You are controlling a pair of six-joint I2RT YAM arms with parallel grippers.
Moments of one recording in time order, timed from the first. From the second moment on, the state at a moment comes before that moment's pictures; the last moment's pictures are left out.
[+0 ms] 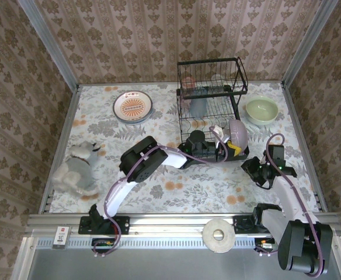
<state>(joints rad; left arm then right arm) -1.00 2.34 1.35 1.05 0.69 -0.31 -0.19 0.92 0.43 -0.59 -0.31 0.70</state>
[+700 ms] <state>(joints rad) -1.03 2.33 1.29 1.05 0.63 0.02 -0.19 0.90 0.51 -0.69 -0.27 0.68</state>
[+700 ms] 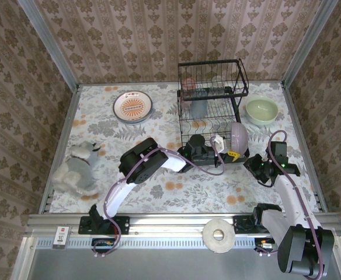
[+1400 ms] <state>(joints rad) -0.95 2.40 1.51 1.05 0.49 -0.73 -0.19 0.84 0.52 -0.71 -0.23 0.68</state>
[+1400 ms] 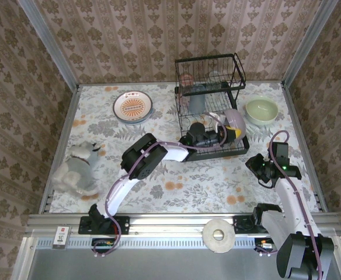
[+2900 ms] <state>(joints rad) -0.80 1.82 1.29 0.34 0.93 -0.05 -0.17 0.94 0.84 -0.70 -0.21 0.59</state>
